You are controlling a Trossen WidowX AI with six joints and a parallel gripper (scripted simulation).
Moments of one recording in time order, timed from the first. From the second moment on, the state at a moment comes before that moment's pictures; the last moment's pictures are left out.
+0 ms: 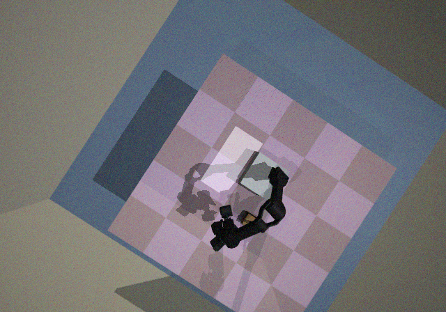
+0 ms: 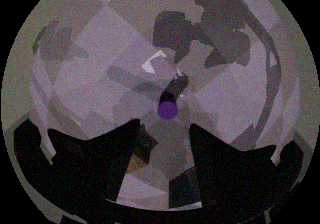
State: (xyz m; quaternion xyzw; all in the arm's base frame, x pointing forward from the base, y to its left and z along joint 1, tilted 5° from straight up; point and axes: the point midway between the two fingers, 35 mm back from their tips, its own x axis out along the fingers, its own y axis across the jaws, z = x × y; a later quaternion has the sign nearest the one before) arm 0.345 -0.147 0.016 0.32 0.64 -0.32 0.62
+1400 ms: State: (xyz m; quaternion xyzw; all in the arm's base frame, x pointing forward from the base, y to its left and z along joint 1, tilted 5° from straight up) arm 0.339 -0.146 -0.059 0.32 0.65 -0.32 0.61
